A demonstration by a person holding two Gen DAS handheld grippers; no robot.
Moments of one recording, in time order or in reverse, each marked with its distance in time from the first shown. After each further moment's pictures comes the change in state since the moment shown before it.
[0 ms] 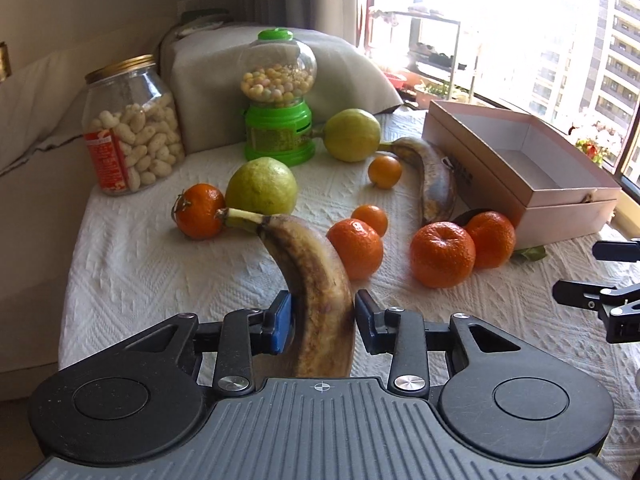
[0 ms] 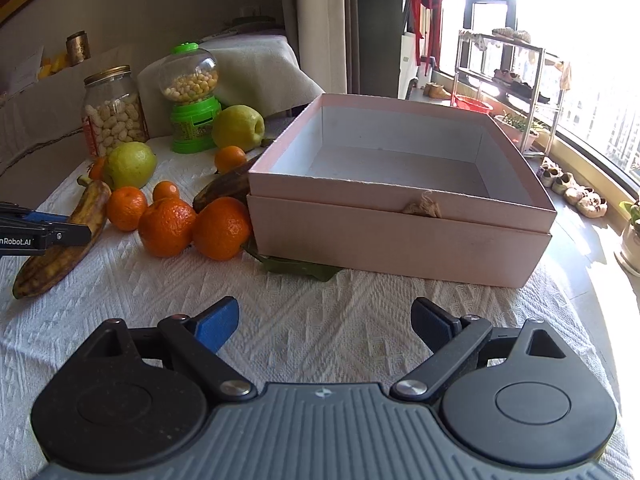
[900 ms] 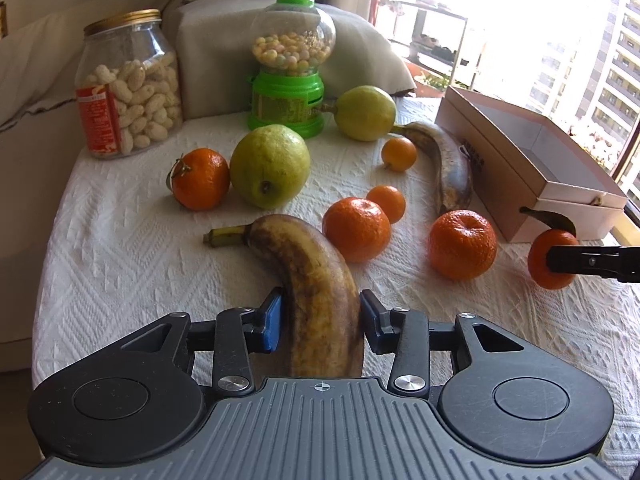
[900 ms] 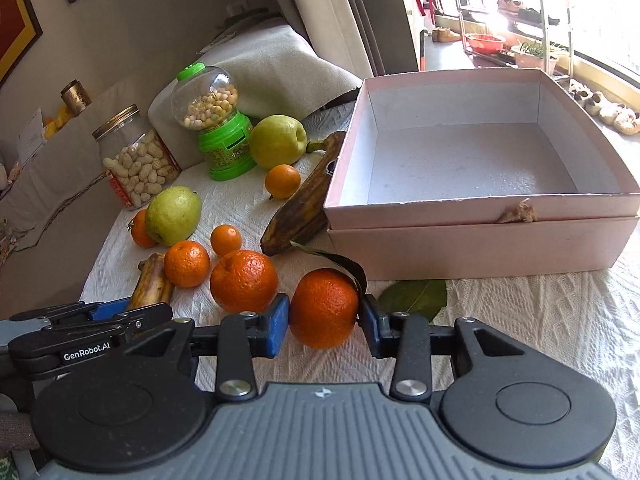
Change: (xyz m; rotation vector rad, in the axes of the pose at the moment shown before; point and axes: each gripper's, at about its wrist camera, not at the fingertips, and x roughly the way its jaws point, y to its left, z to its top) left arm 0.025 0.022 -0.005 -0.059 0.048 -0.036; right arm 0.014 0.002 0.030 0.256 0.096 0.114
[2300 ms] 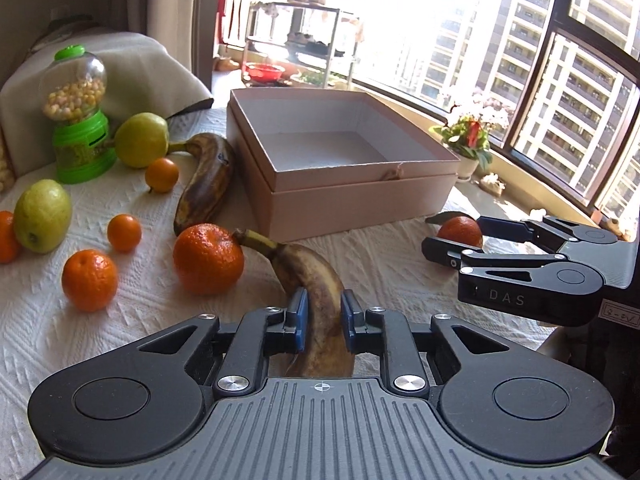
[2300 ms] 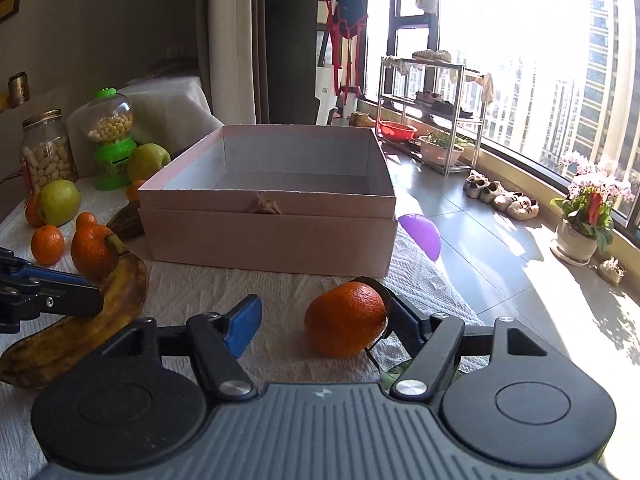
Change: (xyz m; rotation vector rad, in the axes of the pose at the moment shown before) left arm -0.014 -0.141 -0.003 0.182 -0.009 -0.277; right arm -0.048 -0.062 -0.048 -0.164 -0.251 -0.305
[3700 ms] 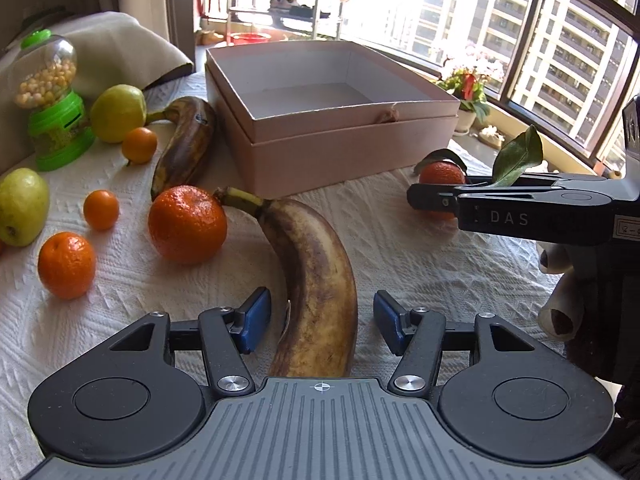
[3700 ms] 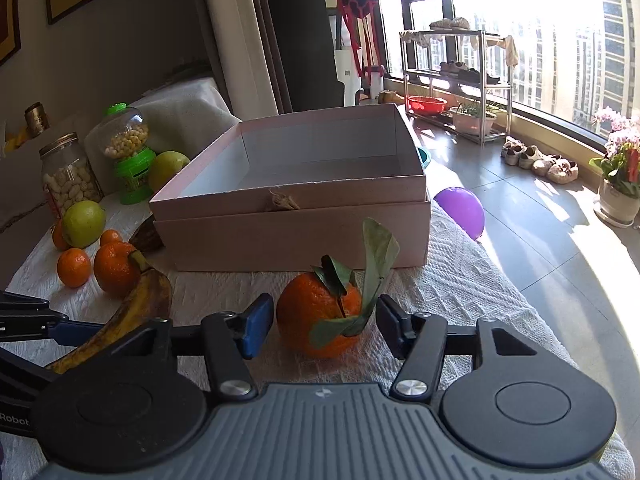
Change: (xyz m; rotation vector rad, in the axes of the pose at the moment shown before) left arm 0.018 0.000 -0.009 0.077 0.114 -0.003; right arm 0.027 -0.019 -0.001 0.141 0.081 0.136
